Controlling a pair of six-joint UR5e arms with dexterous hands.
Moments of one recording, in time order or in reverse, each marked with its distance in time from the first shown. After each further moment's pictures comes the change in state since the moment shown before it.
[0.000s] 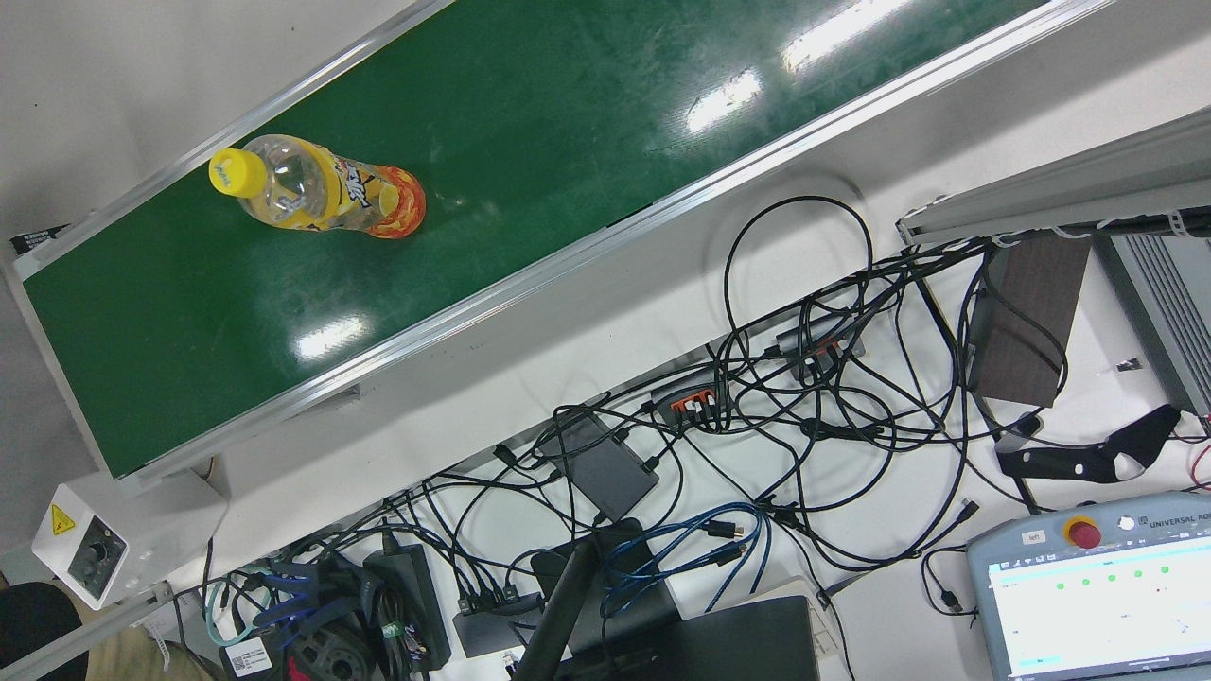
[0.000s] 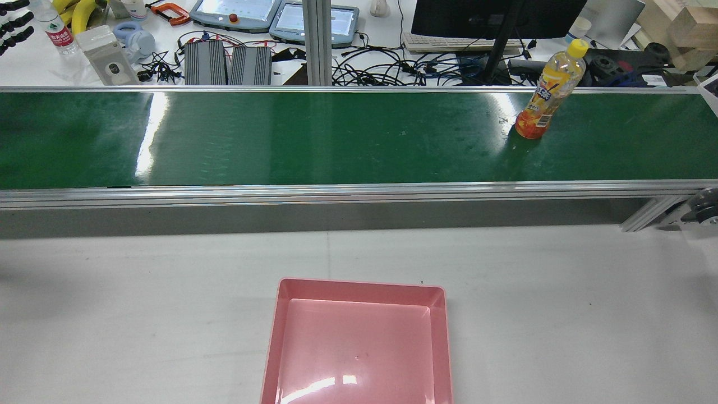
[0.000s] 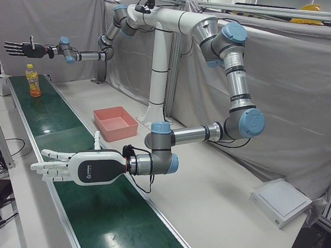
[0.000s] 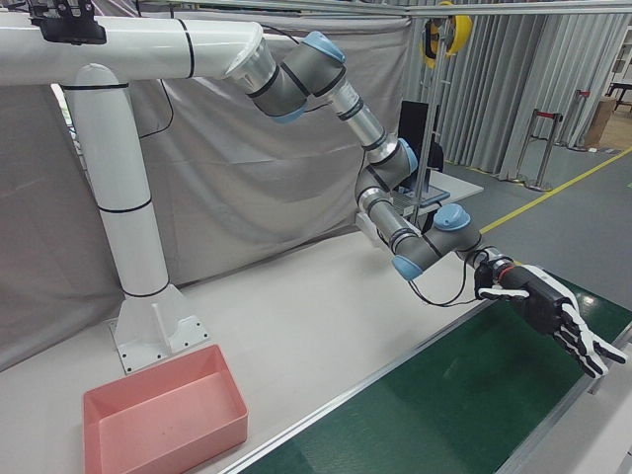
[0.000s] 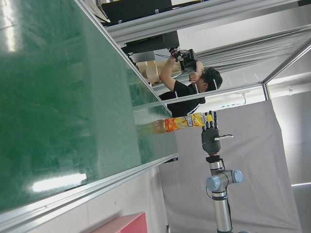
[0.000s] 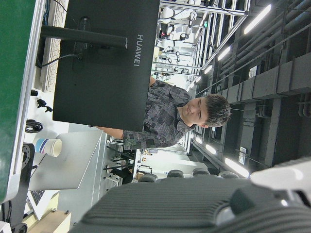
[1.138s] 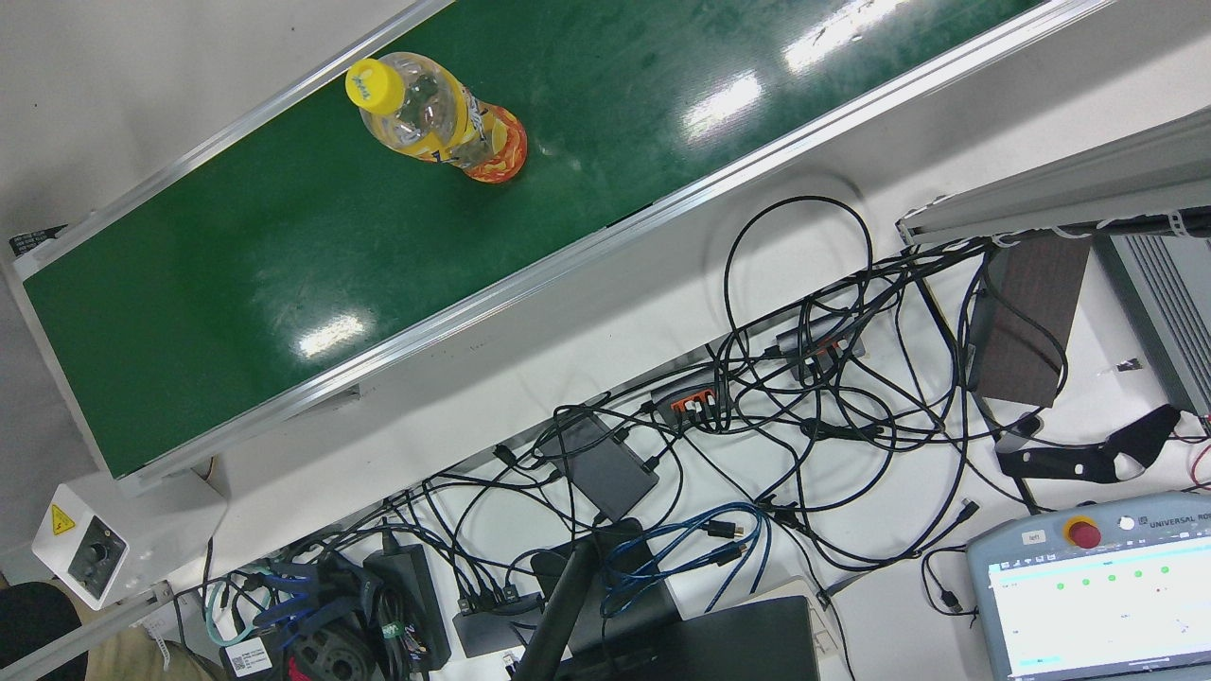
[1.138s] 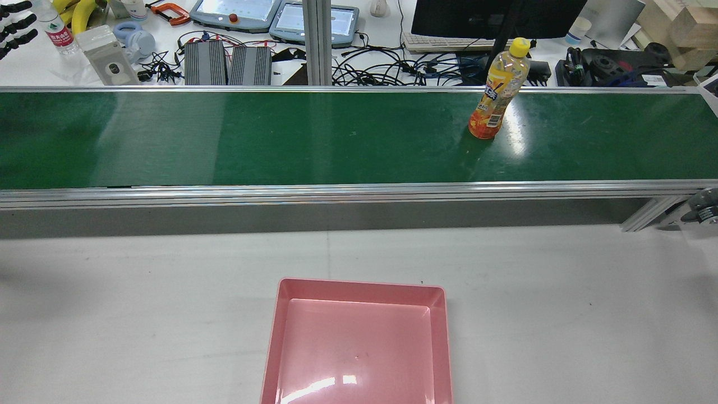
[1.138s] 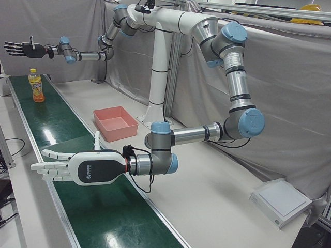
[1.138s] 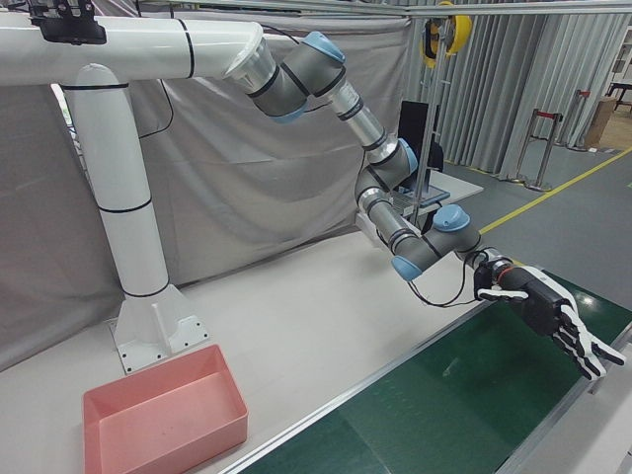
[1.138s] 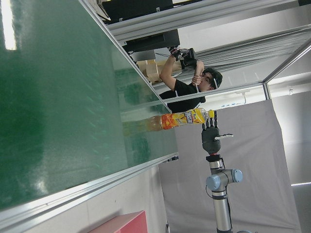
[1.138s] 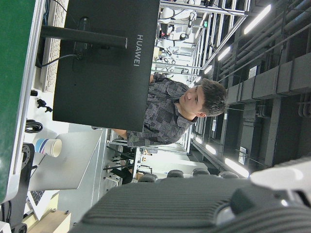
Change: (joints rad) left arm 0.005 0.000 0.001 0.000 -0.001 -0.002; right arm 0.000 0.000 0.000 0.000 0.000 0.000
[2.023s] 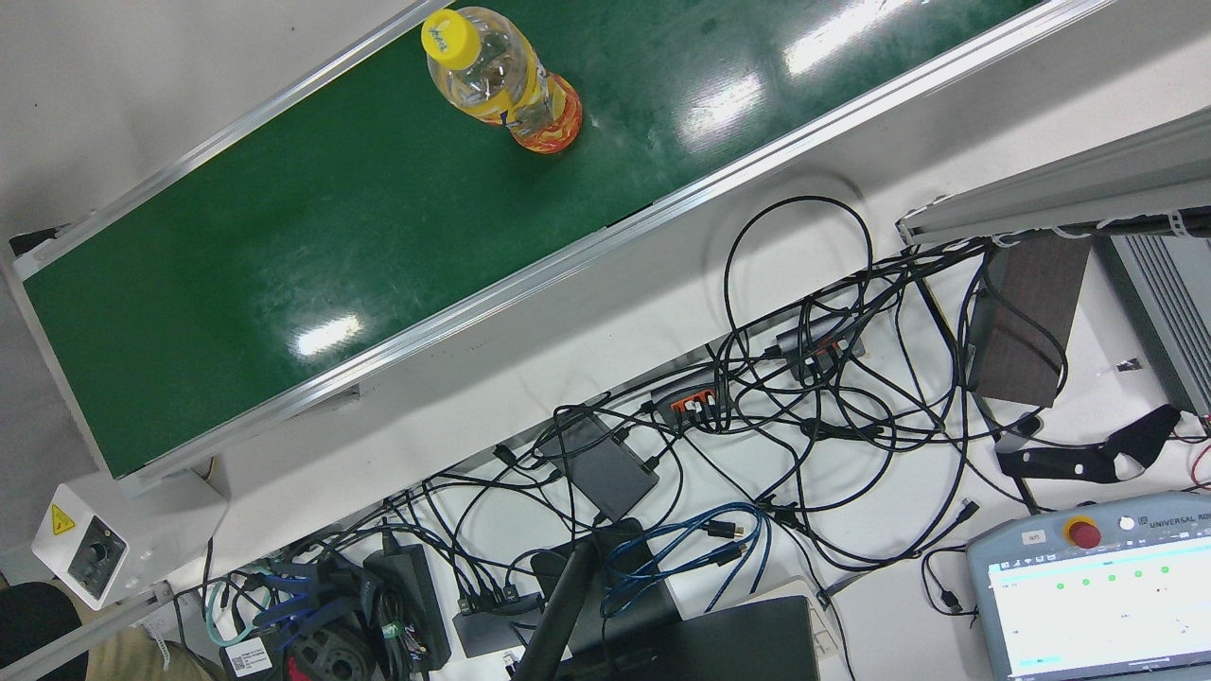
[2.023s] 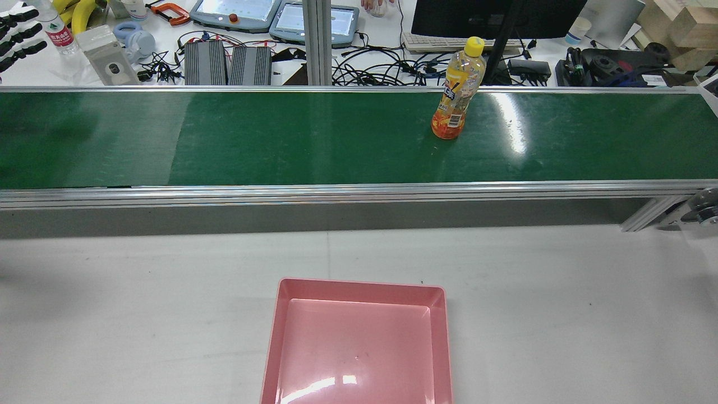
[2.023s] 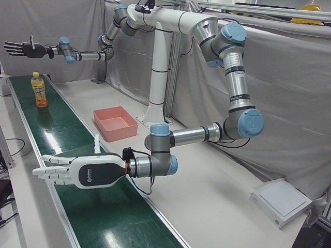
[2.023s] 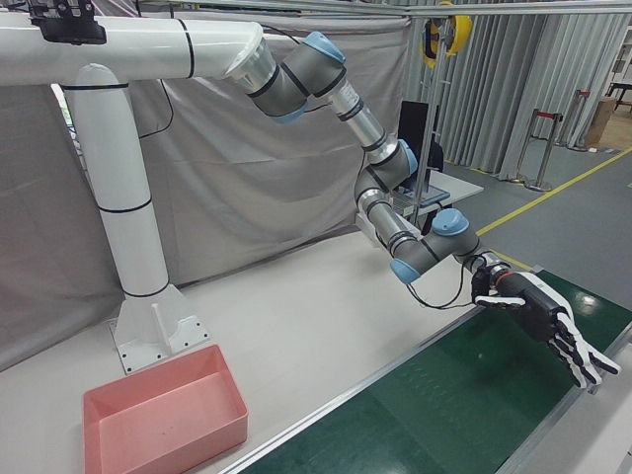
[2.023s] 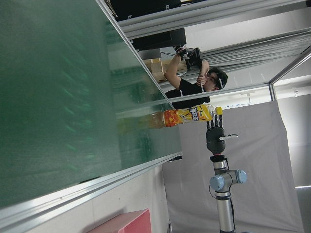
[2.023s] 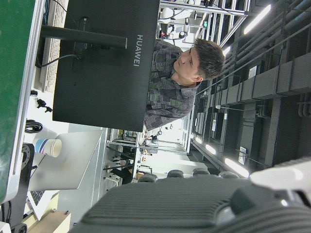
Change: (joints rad) left arm 0.014 0.000 0.015 0.006 0.002 0.003; right arm 0.000 0.000 0.000 0.000 0.000 0.001
